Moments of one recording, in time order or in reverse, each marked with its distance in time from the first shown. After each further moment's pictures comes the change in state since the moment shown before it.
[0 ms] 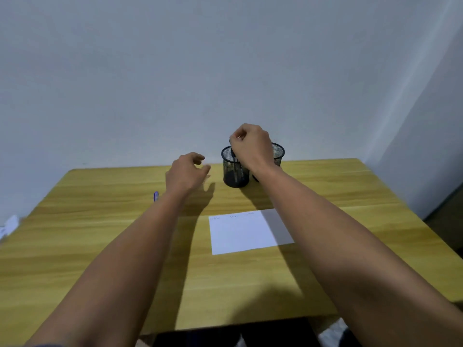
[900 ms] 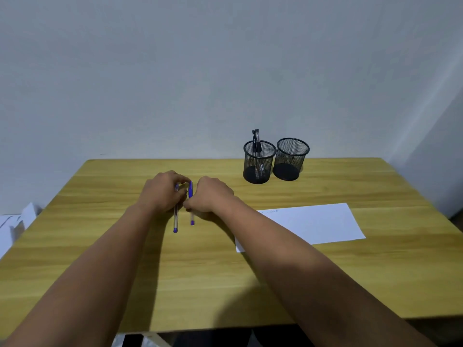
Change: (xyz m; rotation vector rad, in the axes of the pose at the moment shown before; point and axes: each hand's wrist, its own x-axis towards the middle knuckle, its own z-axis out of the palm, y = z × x) left_hand -0.003 -0.123 -0.048 0.384 -0.171 0.196; right_hand -0.090 -0.042 0.127 -0.370 -0.706 0.016
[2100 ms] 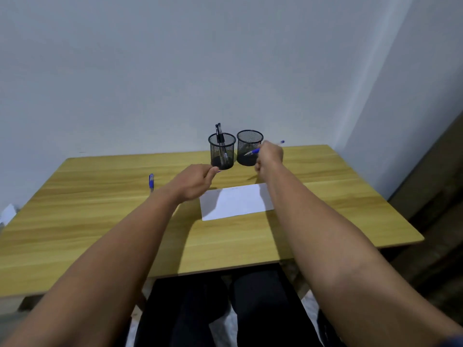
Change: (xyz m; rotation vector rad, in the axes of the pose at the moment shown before) left_hand -0.065 0.172 -0.020 -0.272 -0.172 0.215; right_hand -0.082 0.145 -0.117 1.286 0.685 0.458
